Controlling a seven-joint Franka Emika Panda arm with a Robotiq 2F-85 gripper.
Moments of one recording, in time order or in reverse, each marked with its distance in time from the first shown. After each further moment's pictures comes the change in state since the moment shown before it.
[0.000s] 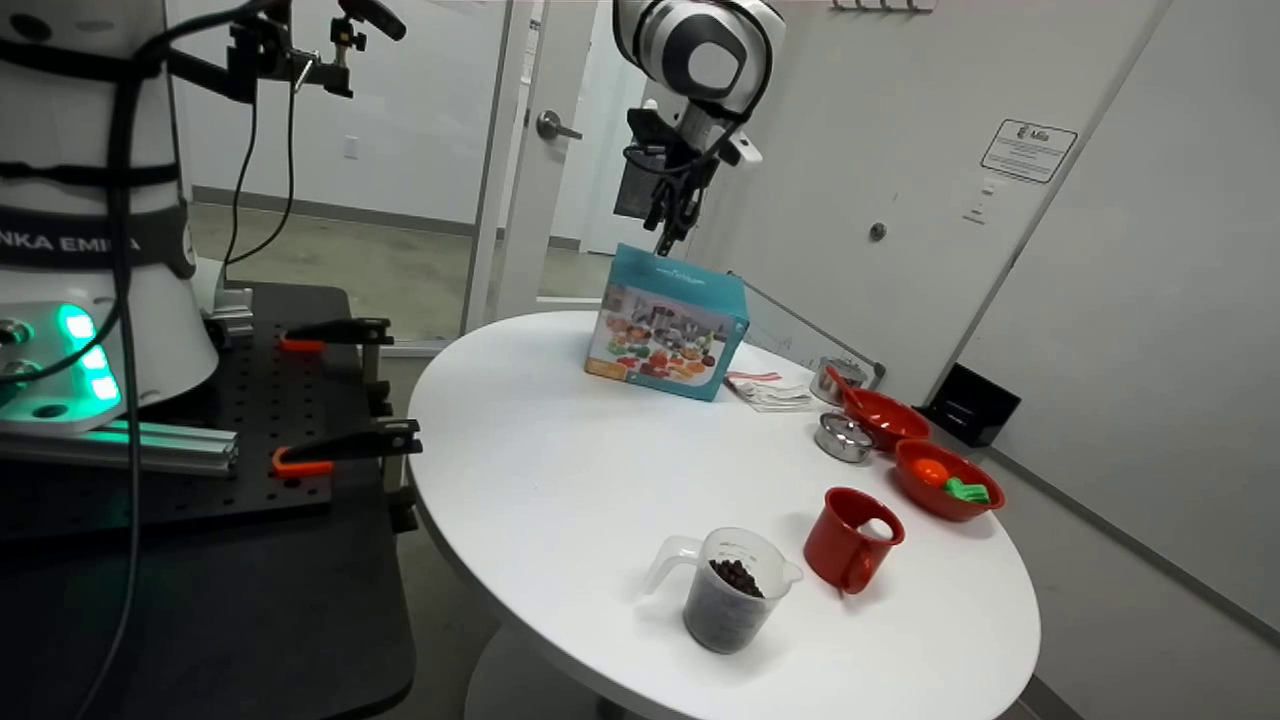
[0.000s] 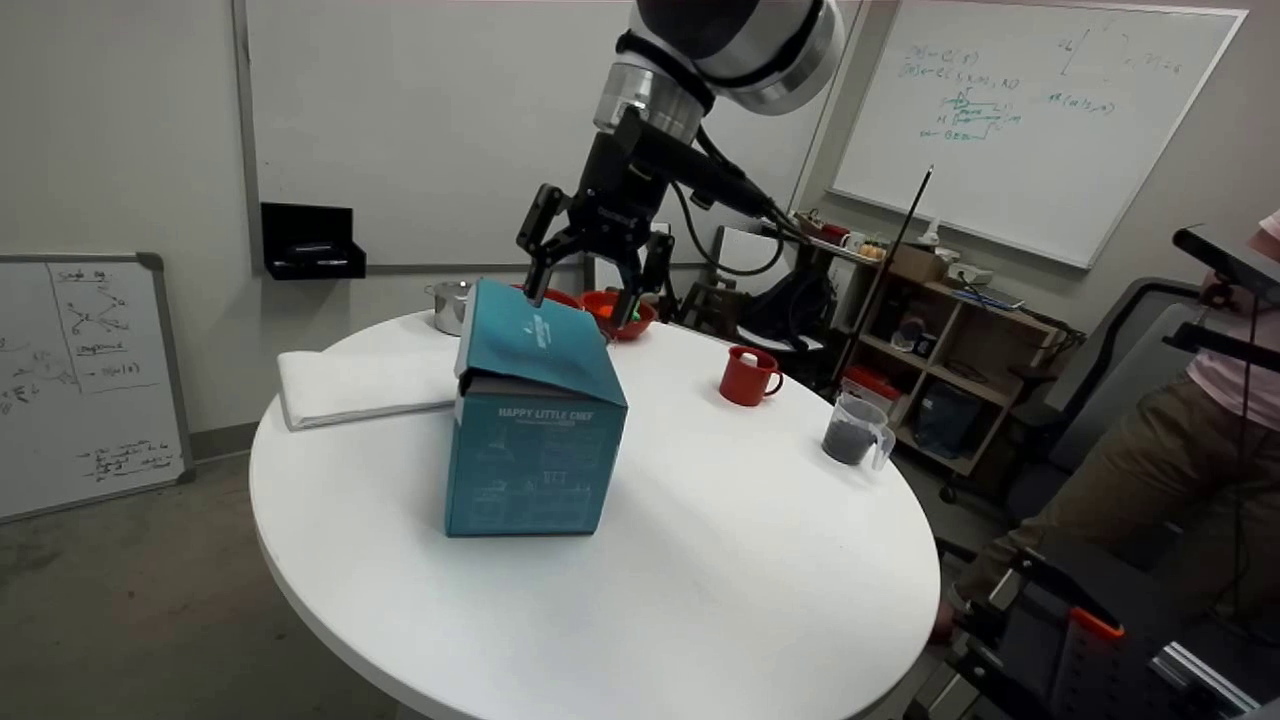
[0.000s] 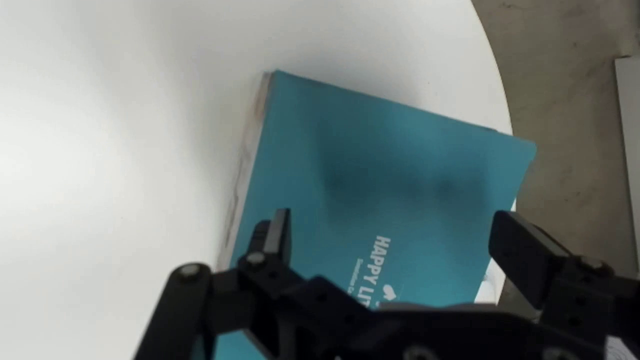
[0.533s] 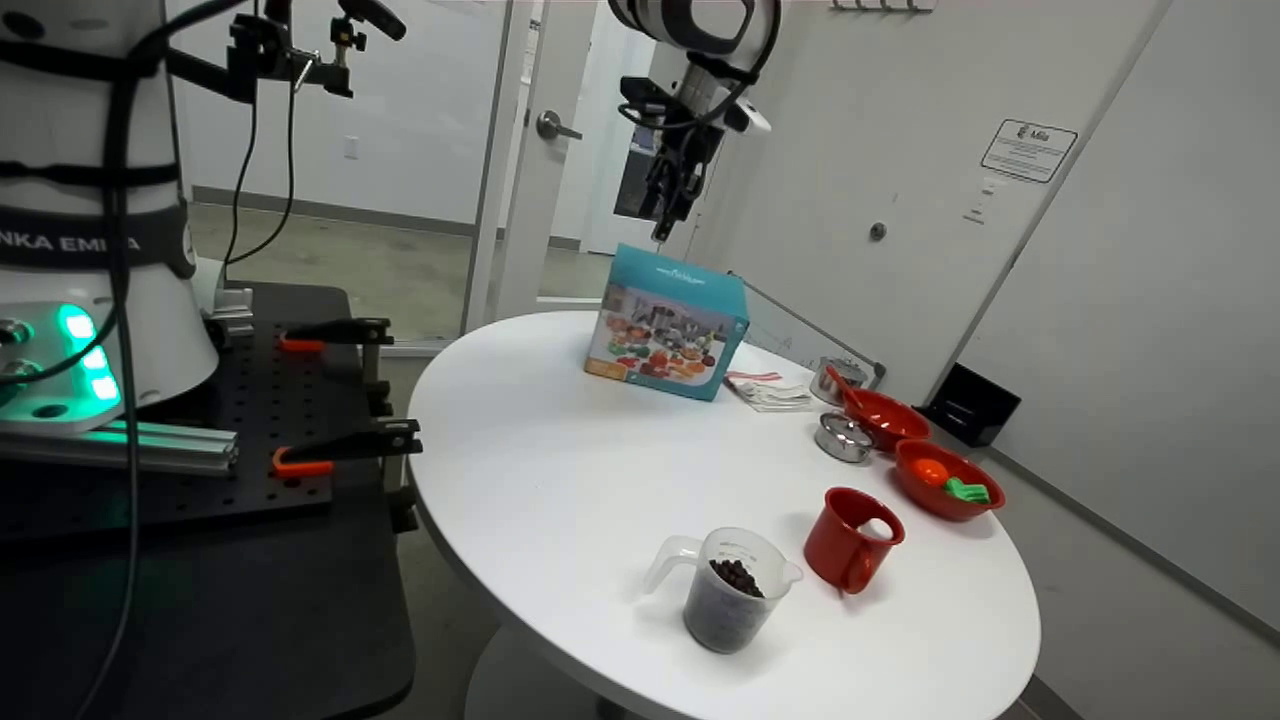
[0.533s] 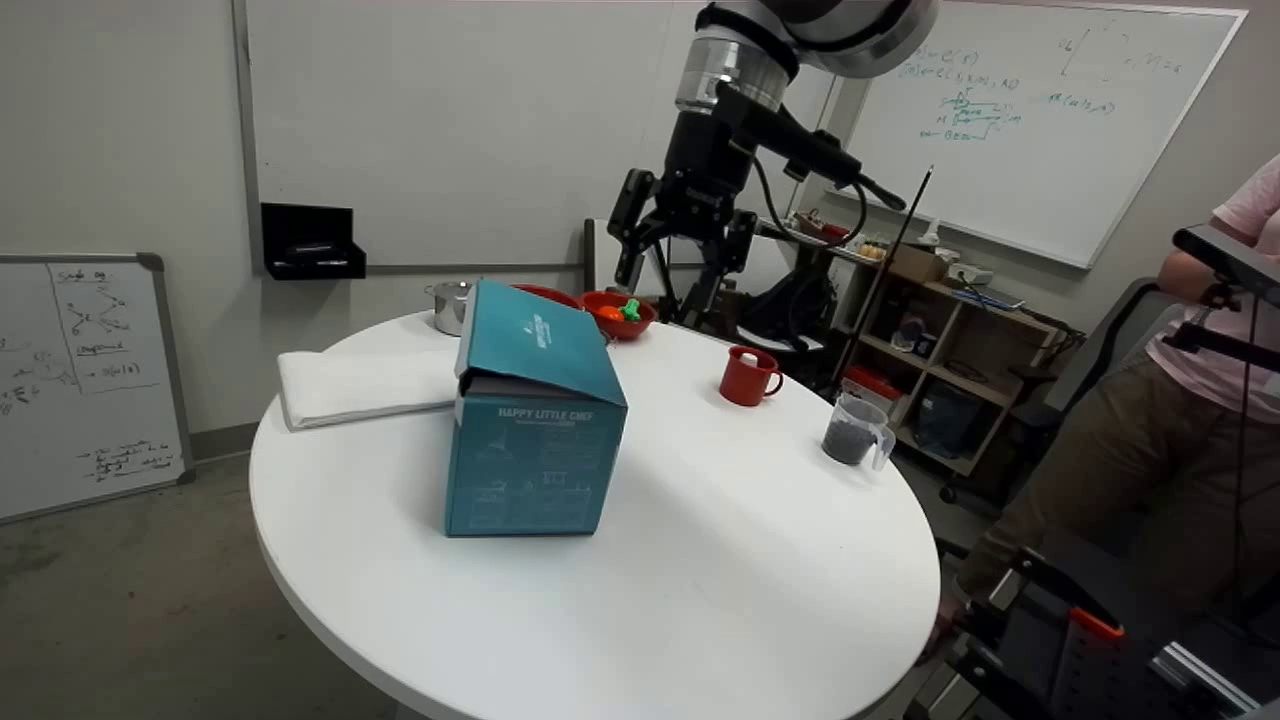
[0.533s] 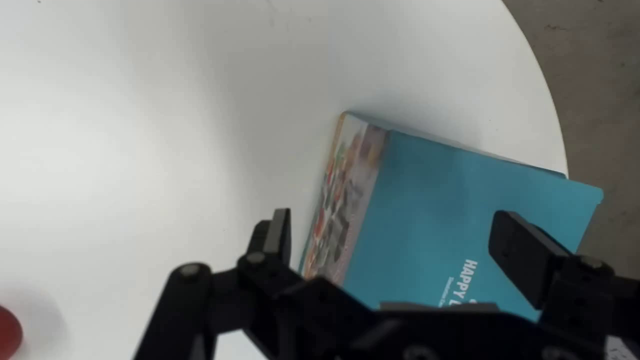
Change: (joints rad) arm -0.039 -0.193 -0.031 -0.176 -0.071 -0.068 -0.013
